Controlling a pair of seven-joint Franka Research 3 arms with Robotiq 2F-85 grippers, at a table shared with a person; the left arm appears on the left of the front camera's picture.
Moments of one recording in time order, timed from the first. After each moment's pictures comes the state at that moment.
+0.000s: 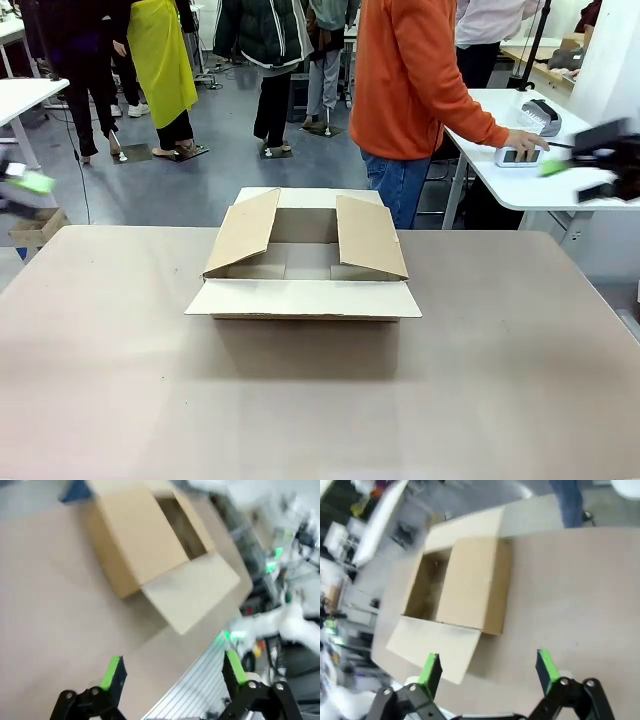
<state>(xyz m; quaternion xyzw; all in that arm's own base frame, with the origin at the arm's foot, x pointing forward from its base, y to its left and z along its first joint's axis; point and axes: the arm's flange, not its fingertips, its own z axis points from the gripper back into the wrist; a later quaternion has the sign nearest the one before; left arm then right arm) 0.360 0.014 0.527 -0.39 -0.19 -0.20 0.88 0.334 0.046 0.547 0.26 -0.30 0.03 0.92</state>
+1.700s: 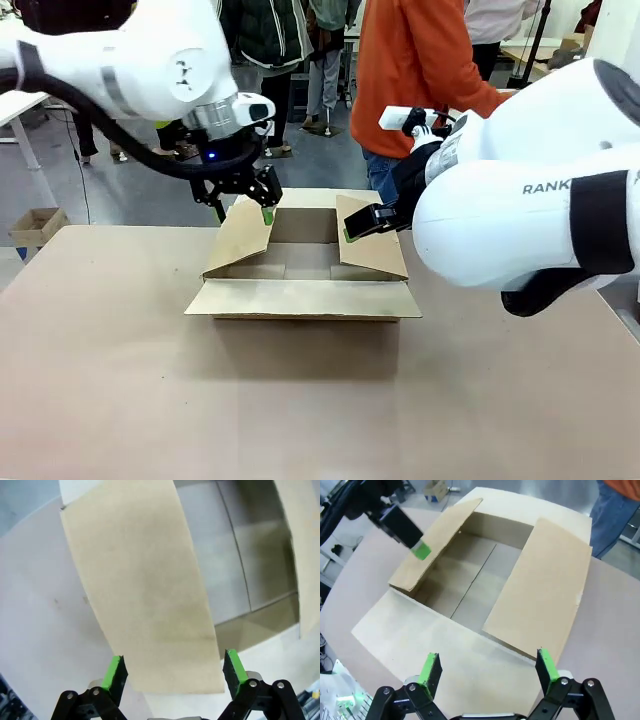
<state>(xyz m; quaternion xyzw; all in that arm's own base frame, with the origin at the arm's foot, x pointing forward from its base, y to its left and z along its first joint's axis) 0.529 -0.274 0.470 -0.06 -0.04 -0.14 0.99 0.338 0.251 0.469 0.16 -0.34 0.19 0.91</state>
